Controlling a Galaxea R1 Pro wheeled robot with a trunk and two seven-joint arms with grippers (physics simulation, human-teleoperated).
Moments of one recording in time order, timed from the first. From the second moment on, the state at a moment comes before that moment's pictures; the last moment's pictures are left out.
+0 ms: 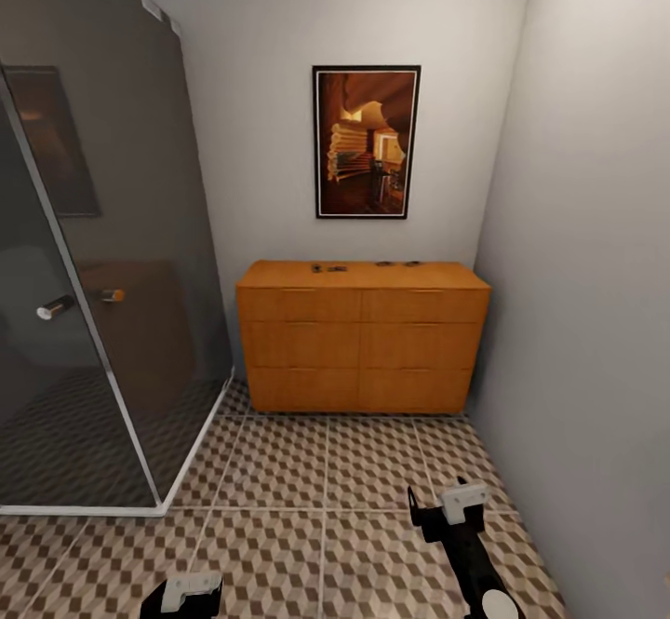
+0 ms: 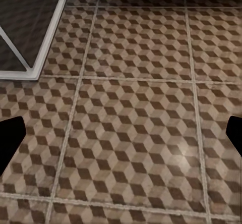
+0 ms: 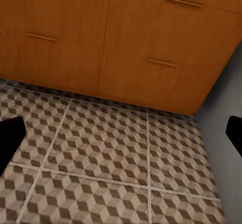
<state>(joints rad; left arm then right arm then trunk) -0.02 0.01 0.01 -0.92 0.00 -0.04 0.08 -0.04 0.05 0.09 -1.30 0.22 0.02 -0.07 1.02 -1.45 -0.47</state>
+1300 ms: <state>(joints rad) -0.02 0.01 0.01 -0.92 0.00 -0.04 0.08 -0.04 0.05 0.09 -1.30 0.22 0.02 -0.07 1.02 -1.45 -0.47</state>
